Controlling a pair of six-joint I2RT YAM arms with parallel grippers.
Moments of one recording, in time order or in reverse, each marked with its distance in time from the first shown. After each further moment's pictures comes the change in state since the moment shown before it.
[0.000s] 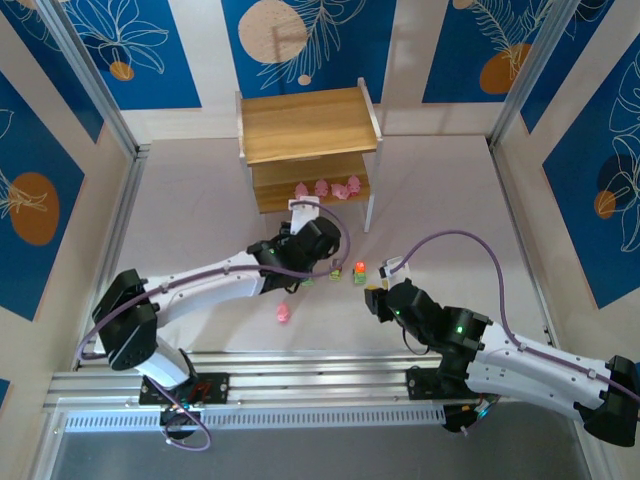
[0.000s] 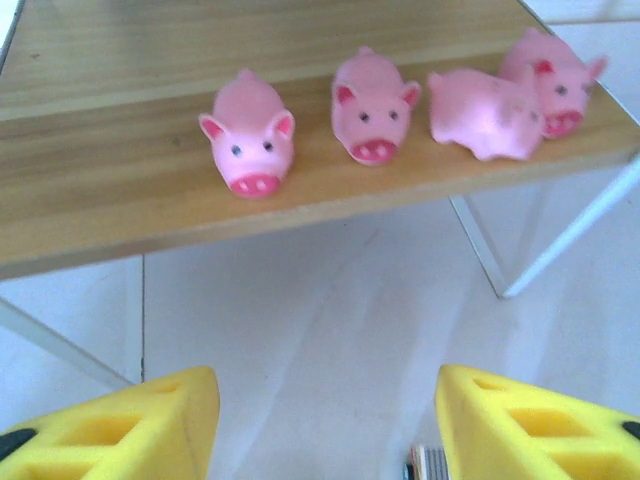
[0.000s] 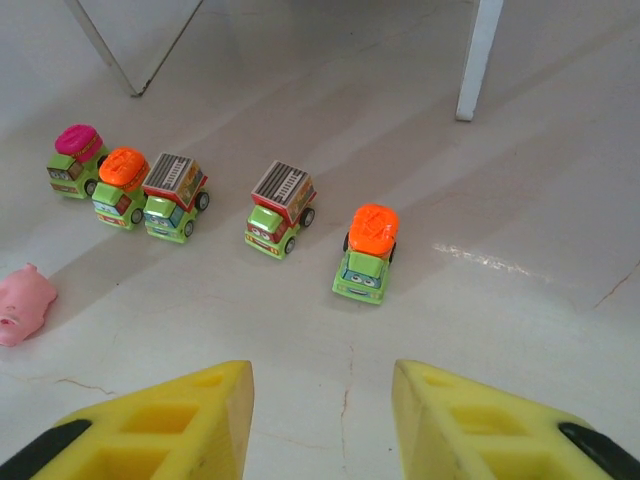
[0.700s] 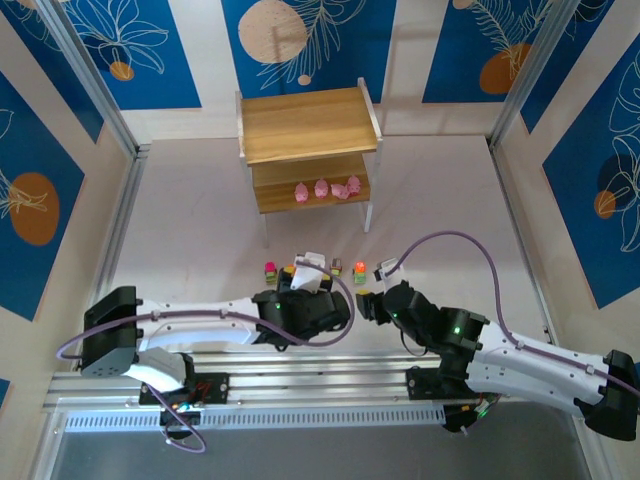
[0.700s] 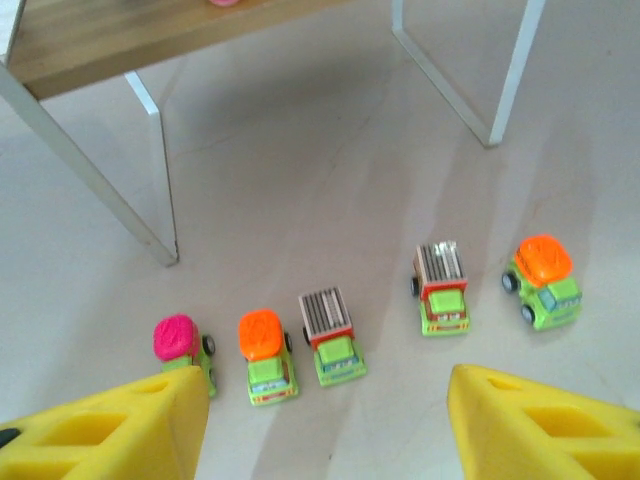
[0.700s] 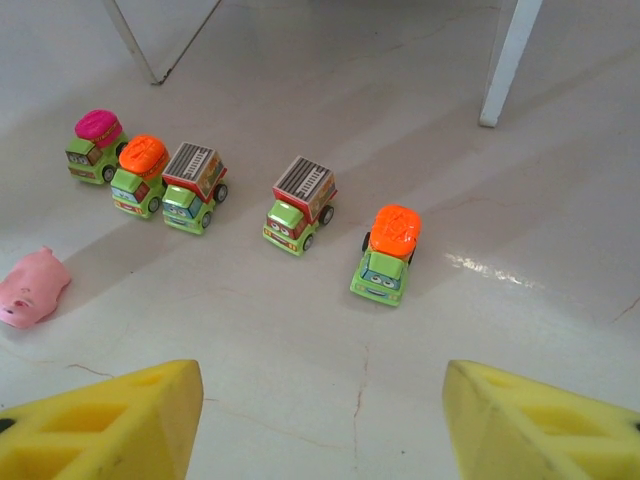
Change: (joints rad) left arm -0.322 -0.092 -0.174 -0.219 -0.221 -0.229; right arm 0.037 0.020 0.000 0.019 0.007 -0.026
